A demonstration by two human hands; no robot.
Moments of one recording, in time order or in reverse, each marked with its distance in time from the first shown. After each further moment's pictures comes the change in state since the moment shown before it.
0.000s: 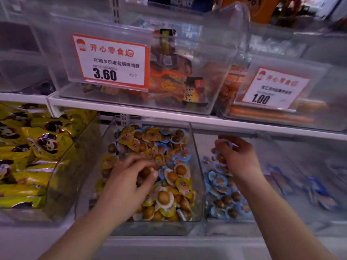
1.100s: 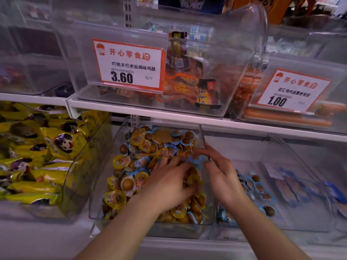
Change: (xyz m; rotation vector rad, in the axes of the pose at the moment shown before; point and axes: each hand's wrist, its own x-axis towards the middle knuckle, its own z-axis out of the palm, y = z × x) left_hand 0.034 0.032 0.042 0.261 -0.310 0.129; right_hand -0.035 0.025 0.038 -0.236 -0.311 -0.292
